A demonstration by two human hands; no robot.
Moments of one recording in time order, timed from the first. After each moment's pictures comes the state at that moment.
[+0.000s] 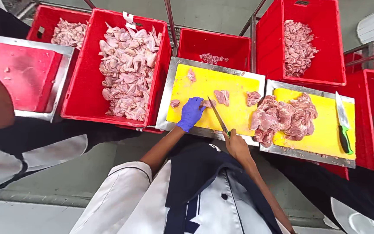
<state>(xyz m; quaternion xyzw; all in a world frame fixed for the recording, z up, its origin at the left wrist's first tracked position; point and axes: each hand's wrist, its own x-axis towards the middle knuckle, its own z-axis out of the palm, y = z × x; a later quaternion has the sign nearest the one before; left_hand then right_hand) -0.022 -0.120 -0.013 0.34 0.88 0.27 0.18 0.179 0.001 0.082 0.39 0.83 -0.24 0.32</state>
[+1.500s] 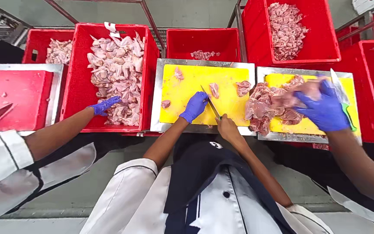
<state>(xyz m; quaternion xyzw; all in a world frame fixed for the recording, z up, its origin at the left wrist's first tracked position) -0.020 -0.063 -0.024 0.47 0.80 0.30 0.23 0.160 0.022 0.051 0.40 0.82 -0.30 0.27</state>
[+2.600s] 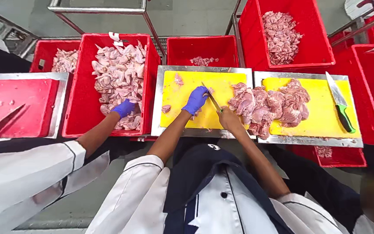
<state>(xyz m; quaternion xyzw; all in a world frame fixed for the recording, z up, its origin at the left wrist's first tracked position) -0.052 -0.026 -0.023 0.43 0.81 0.32 0.23 0.129 0.058 0.056 0.39 0.84 -0.29 0.25</state>
